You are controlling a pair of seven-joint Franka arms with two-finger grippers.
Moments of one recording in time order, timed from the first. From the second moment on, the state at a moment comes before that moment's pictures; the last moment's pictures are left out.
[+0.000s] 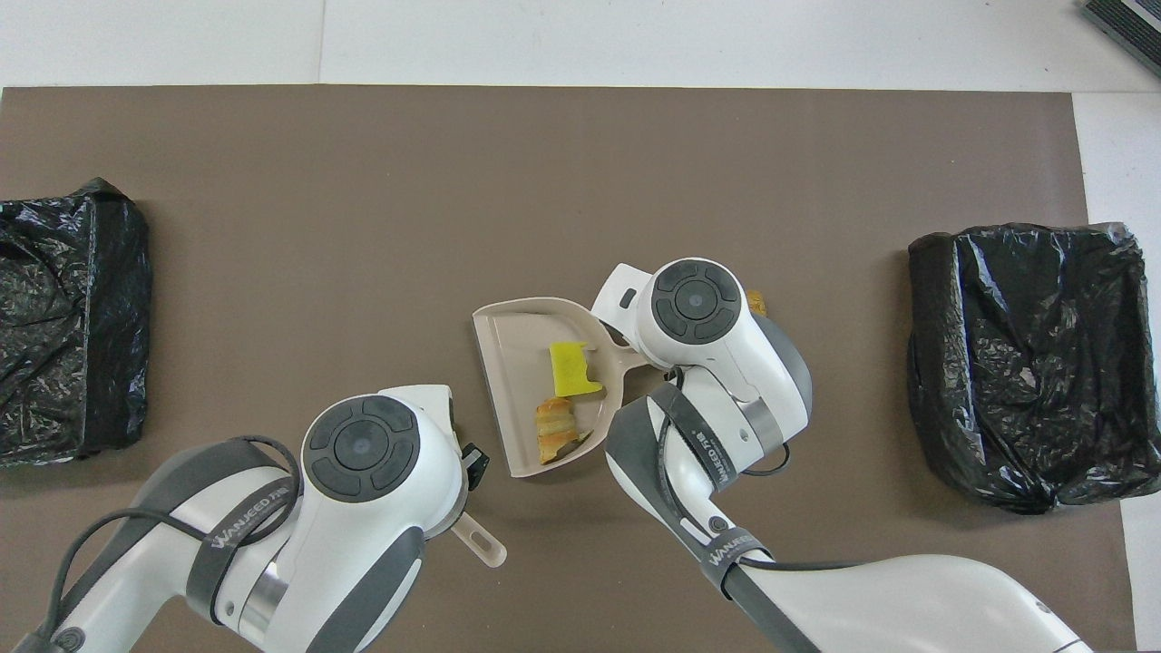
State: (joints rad) left arm -0.59 -0.15 -0.07 -2.24 -0.12 1.88 -1.41; right arm 0.45 0.34 0.04 -1.88 -0.11 2.19 -1.25
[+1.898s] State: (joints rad) left arm -0.58 -0.17 -0.05 -2.34 -0.22 2.21 -0.71; right arm 0.51 0.28 0.04 -1.84 -0.19 1.91 -0.83
